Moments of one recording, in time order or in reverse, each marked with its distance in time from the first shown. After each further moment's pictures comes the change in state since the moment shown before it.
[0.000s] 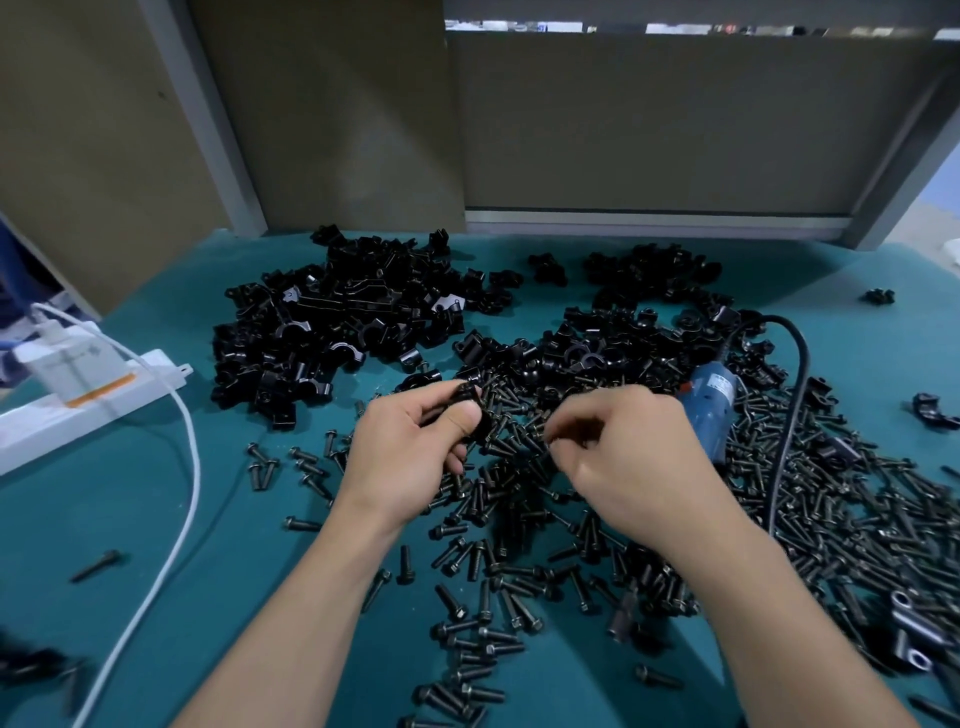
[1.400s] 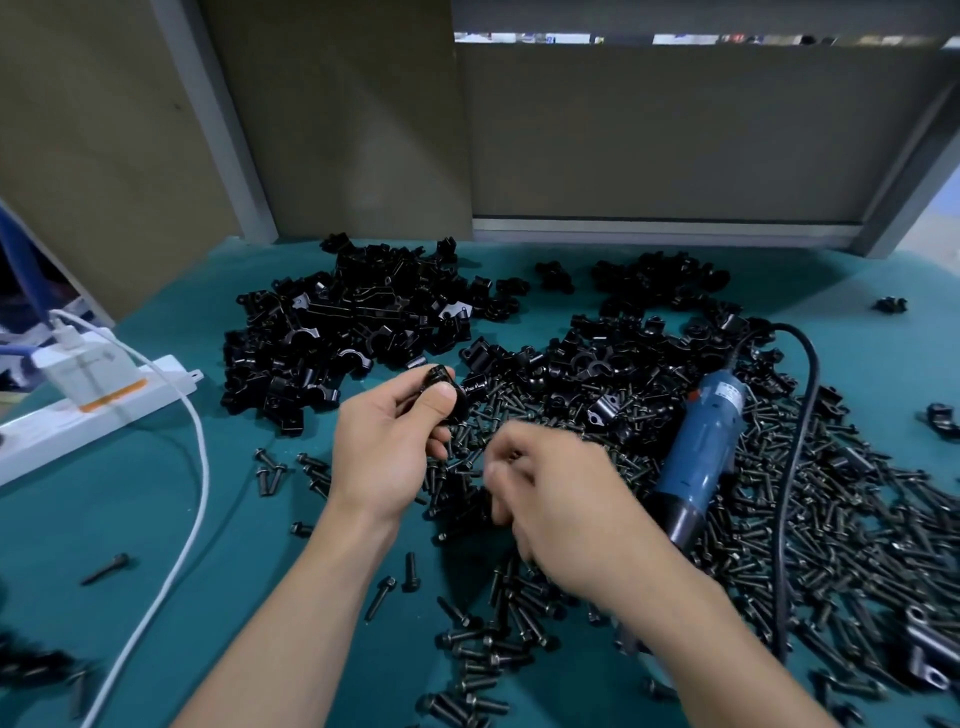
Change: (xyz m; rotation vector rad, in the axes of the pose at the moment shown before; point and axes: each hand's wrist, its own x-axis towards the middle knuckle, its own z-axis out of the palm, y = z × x) left_hand 0.003 0.004 -0.006 -0.168 0.160 0.084; right_hand -0.016 -0.031 0.031 0.162 -0.264 0.048
